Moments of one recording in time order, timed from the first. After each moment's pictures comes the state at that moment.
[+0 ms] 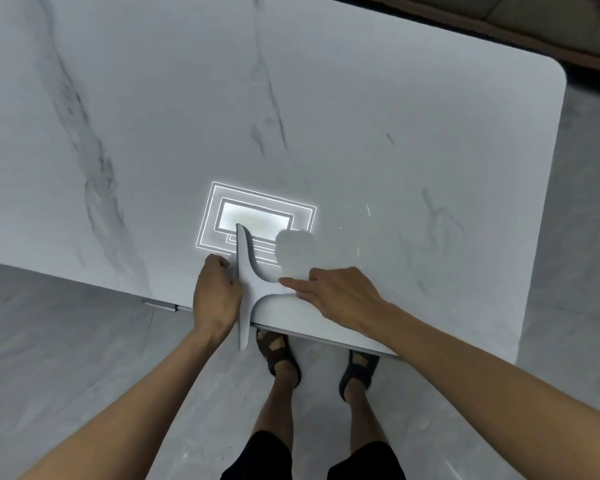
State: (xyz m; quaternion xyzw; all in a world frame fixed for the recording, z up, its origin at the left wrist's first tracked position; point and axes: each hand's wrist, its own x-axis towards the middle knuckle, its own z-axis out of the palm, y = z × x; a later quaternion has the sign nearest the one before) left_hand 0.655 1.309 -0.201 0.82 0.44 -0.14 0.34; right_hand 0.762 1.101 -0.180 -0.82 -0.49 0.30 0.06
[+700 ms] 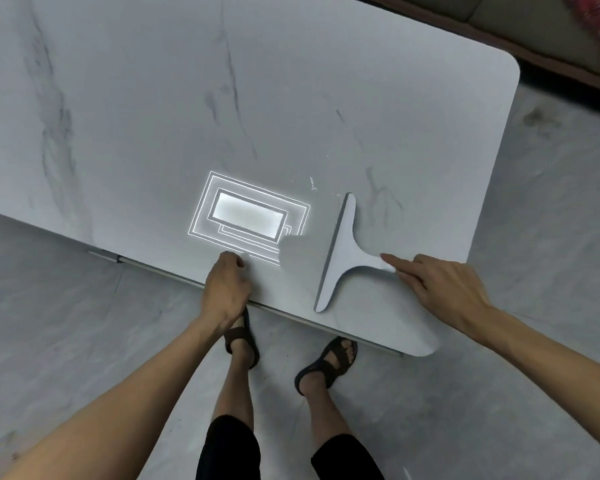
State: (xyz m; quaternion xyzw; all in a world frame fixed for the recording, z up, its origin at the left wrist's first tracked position) left_hand 0.648 1.144 -0.188 0.83 0.40 -0.18 0.34; right_hand 0.830 0.834 -0.138 -0.90 -0.37 0.22 0.00
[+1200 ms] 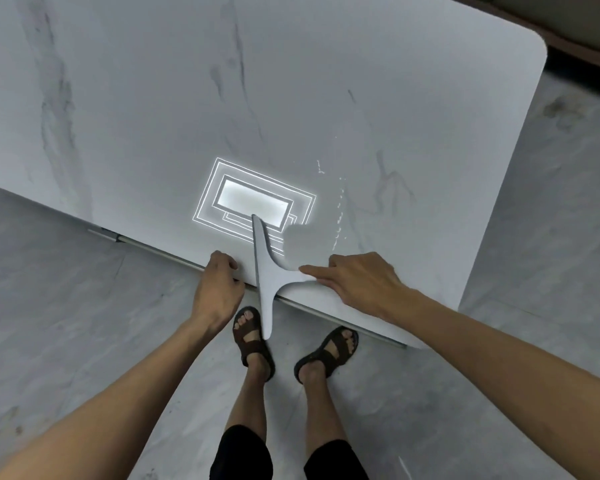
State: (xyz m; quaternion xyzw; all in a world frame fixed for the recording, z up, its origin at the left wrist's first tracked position) left_hand 0.615 1.138 -0.204 0.83 0.41 -0.17 0.32; right_hand 0.780 0.923 -0.183 -0.77 -0.58 0.26 0.01
